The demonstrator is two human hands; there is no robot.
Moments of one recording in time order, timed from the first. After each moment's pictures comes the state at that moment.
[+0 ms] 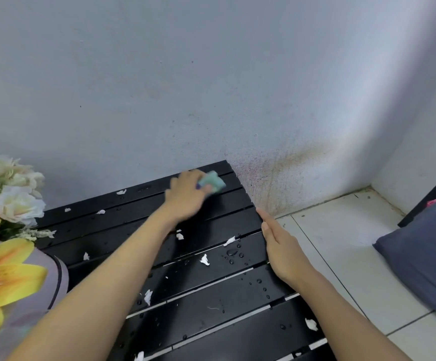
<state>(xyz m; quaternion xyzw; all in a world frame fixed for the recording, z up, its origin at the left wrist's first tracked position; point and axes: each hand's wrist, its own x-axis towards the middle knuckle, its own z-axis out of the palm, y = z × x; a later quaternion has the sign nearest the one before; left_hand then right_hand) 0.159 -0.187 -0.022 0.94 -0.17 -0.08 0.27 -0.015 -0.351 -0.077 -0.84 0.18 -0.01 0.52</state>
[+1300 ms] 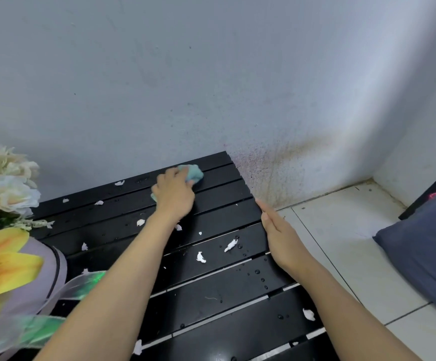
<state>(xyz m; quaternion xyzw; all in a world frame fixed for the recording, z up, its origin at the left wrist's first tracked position) 0.159 -0.179 -0.048 0.98 -0.08 0.04 0.16 -0.010 -0.355 -0.078 -0.79 0.16 -0.02 0.60</state>
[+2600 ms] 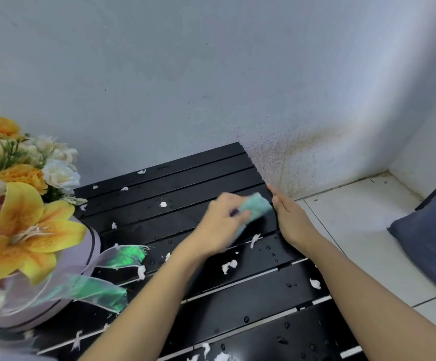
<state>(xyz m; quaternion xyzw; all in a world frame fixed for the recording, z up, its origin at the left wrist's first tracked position) 0.037 -0.180 -0.026 0.84 -0.31 -0.14 0.43 -0.006 -0.357 -0.083 -0.80 0.15 -0.04 0.58</state>
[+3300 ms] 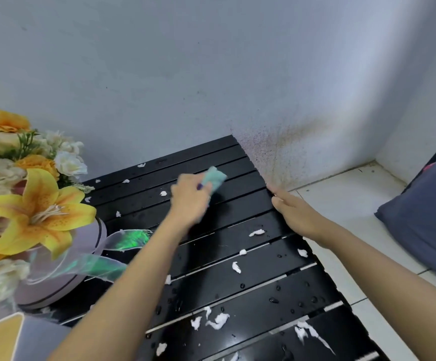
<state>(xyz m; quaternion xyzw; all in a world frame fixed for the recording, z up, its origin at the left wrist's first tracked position) 0.054 -0.149 -0.022 0.91 -0.11 -0.02 0.41 -0.058 -0.367 -0.053 -0.82 0.10 0.06 0.56</state>
